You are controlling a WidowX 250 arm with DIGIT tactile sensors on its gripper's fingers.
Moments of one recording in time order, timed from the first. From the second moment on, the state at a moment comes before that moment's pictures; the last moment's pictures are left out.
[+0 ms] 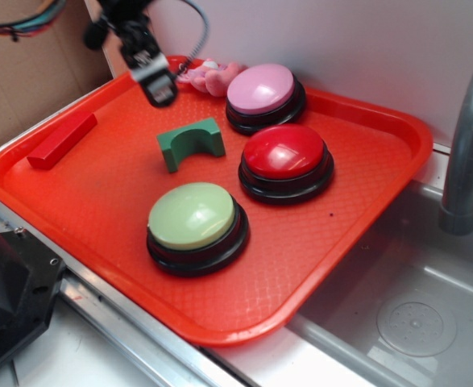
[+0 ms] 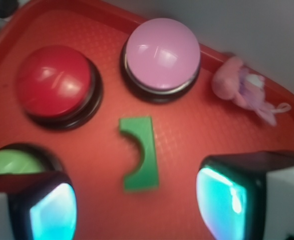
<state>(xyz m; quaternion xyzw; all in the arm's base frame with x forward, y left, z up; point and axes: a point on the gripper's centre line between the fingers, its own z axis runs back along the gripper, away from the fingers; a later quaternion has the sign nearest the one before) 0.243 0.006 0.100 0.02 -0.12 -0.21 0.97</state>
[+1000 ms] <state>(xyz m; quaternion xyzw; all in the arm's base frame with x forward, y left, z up) 0.253 0.024 0.020 0.00 -0.09 -0.22 0.97</state>
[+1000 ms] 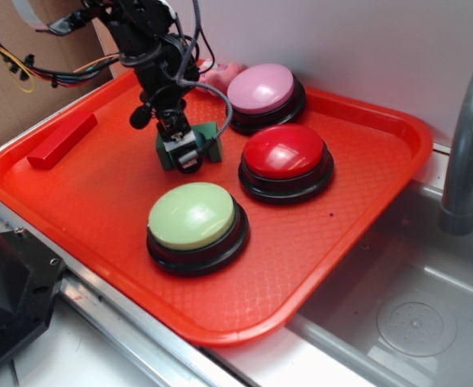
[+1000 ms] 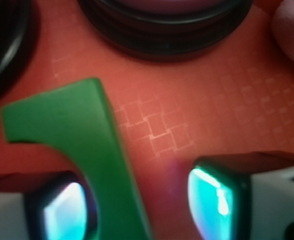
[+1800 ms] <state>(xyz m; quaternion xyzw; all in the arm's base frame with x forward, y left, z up) 0.214 0.009 0.111 0.00 -0.08 -0.16 0.98</state>
